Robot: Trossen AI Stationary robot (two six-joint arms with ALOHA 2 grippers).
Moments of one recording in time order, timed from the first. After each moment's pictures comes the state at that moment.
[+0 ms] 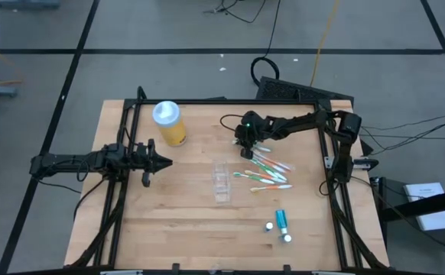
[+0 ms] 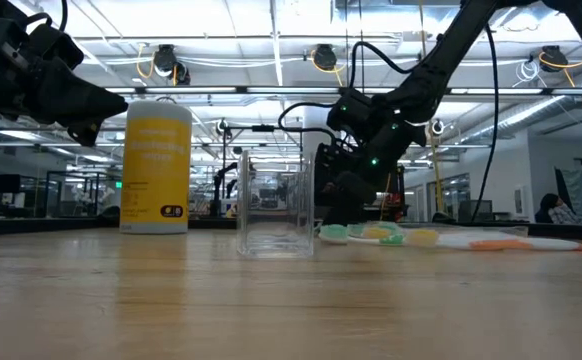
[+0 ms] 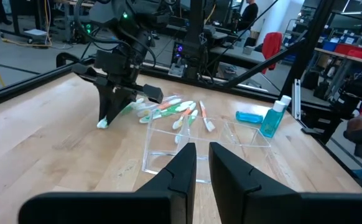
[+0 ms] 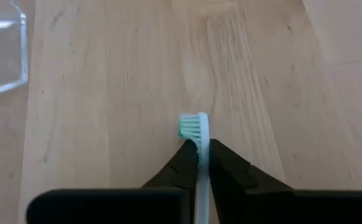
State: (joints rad) left arm 0.05 0.12 0.01 0.03 0.05 -0.19; right arm -0.43 1.88 0.97 -0.03 -0.13 -0.27
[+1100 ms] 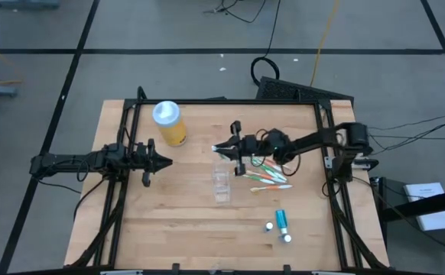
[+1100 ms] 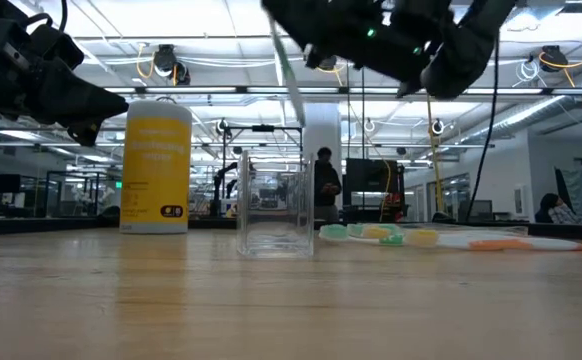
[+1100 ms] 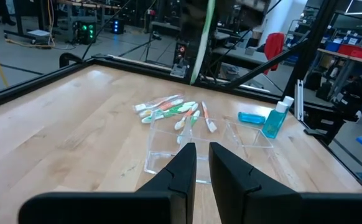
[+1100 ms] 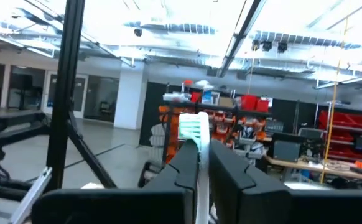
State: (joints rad) left arm 0.05 0.12 0.01 0.03 0.04 -0.19; right arm -0.11 1.82 0.86 1.37 -0.26 -0.05
